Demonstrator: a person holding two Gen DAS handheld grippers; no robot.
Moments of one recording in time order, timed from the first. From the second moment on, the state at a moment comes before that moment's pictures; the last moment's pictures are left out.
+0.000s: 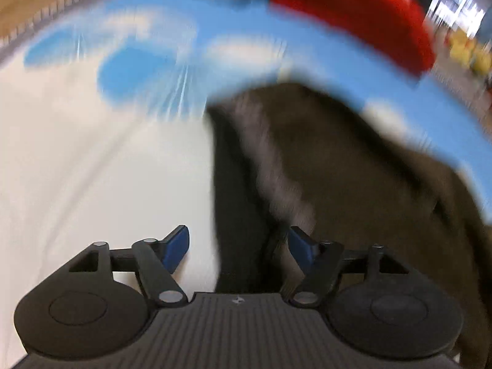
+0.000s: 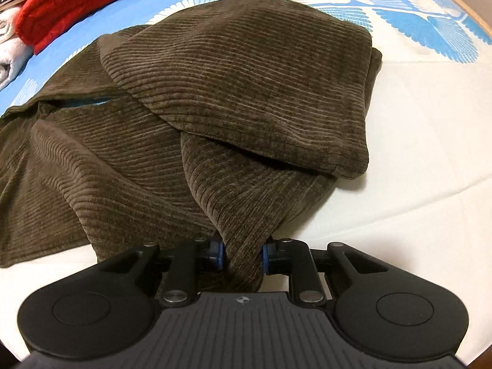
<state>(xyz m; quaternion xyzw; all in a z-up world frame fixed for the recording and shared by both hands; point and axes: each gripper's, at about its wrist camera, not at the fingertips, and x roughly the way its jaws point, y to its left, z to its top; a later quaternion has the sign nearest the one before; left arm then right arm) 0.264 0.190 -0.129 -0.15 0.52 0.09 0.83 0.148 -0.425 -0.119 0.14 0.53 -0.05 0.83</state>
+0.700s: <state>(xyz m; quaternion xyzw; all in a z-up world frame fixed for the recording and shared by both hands) 0.219 0.142 -0.117 -0.02 0.54 0.02 0.84 0.109 -0.429 -0.071 0.12 0.40 -0.14 0.90</state>
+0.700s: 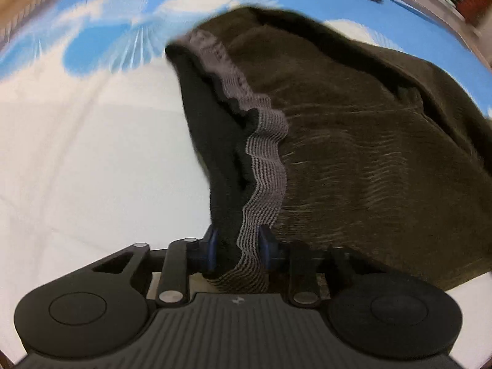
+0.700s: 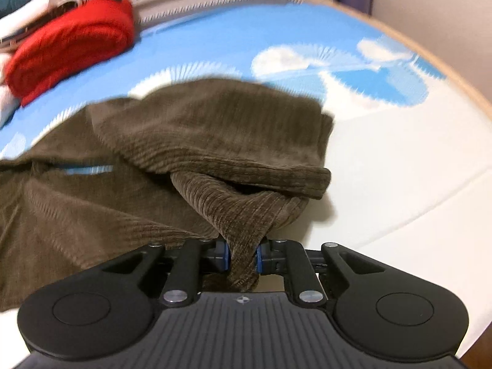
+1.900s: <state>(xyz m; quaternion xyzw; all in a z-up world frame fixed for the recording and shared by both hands) 0.138 0.059 -0.046 0.09 0.42 -0.03 0.90 0.050 -0.498 -0.071 0.26 0.39 -0.08 0.88</state>
